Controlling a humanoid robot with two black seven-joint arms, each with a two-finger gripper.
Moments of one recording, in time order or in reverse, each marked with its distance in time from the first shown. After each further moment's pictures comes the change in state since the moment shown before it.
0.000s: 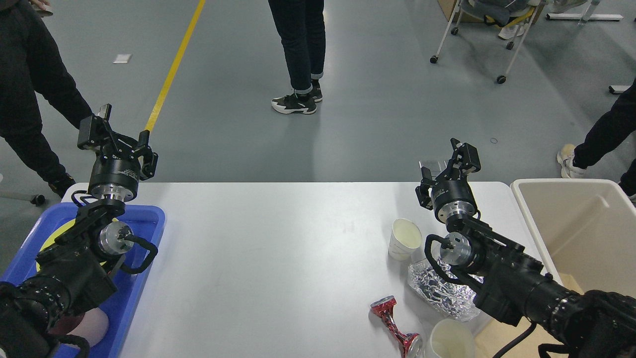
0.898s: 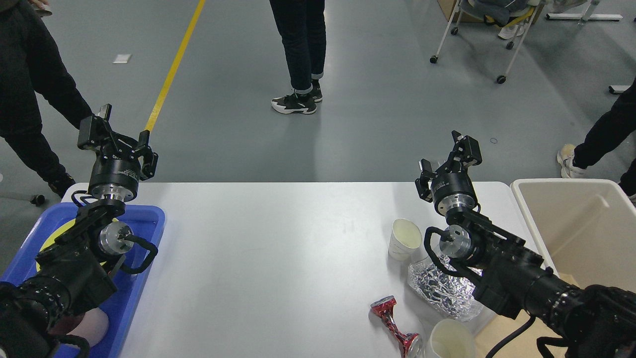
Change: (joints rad) left arm 0.000 0.000 0.000 0.000 0.000 0.000 0.000; right arm 0.024 -0.001 0.021 0.004 0.000 0.000 0.000
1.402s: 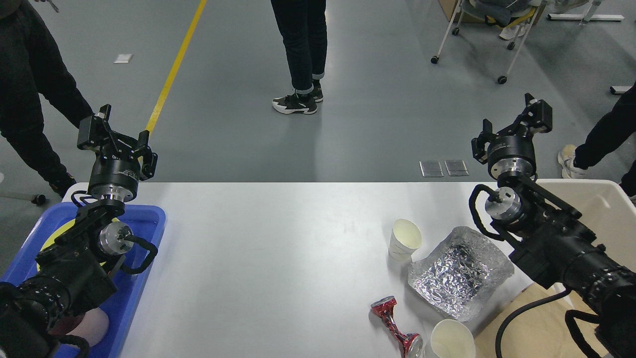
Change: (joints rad) left arm 0.001 0.000 0.000 0.000 0.000 0.000 0.000; right arm 0.047 -0.138 0.262 -0.039 0.005 -0.001 0.000
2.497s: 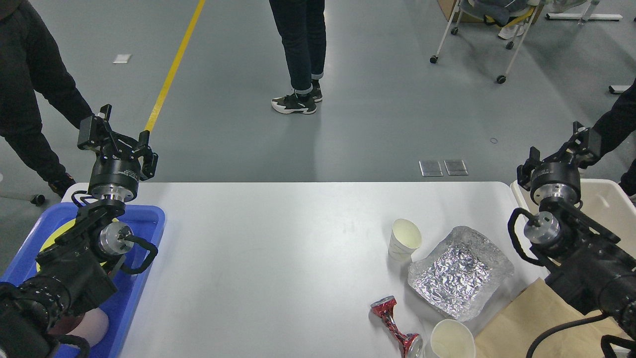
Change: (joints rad) left arm 0.000 -0.001 0.000 0.000 0.000 0.000 0.000; right arm -0.108 -0.092 -0.093 -0.030 -0.013 0.003 0.003
